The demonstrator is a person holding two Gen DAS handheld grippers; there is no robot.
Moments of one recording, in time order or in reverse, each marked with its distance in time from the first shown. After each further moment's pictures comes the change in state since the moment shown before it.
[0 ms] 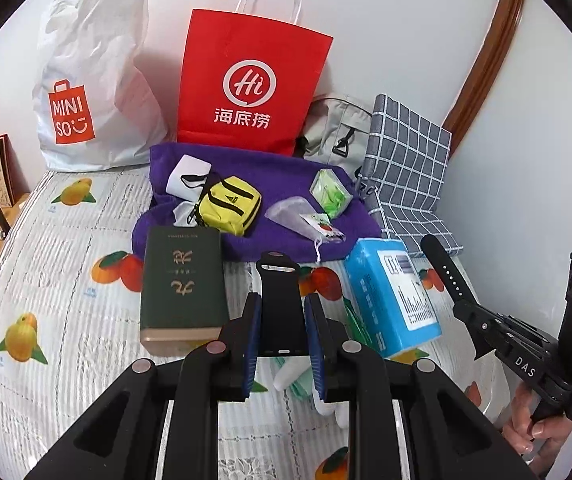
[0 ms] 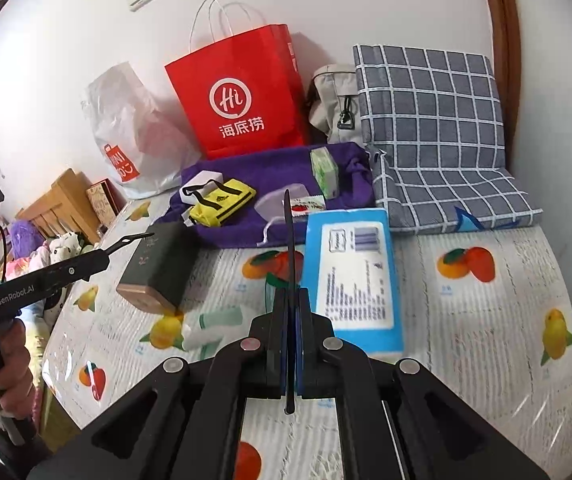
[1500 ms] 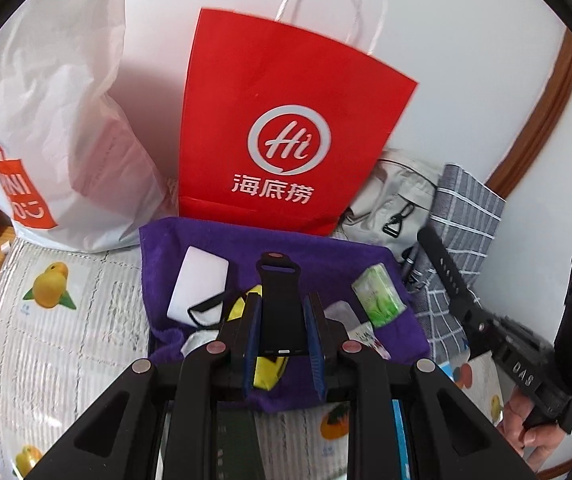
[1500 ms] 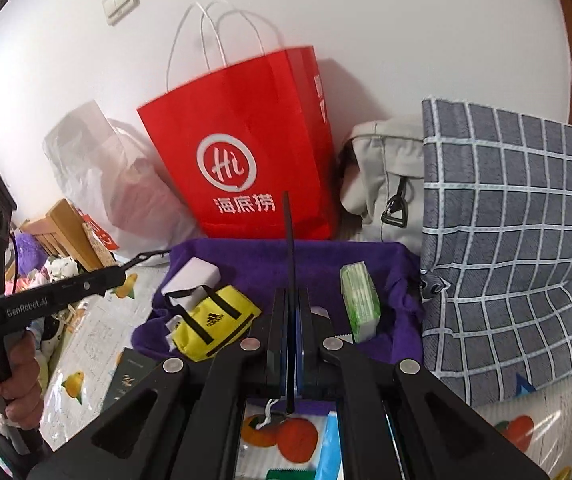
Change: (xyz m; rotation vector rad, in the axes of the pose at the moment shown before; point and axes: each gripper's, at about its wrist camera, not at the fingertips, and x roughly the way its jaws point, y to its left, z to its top) left arm 0.103 0.044 0.146 -0.065 -0.002 0.014; right arm 0.120 0.009 0.153 -0.054 -0.042 0.061
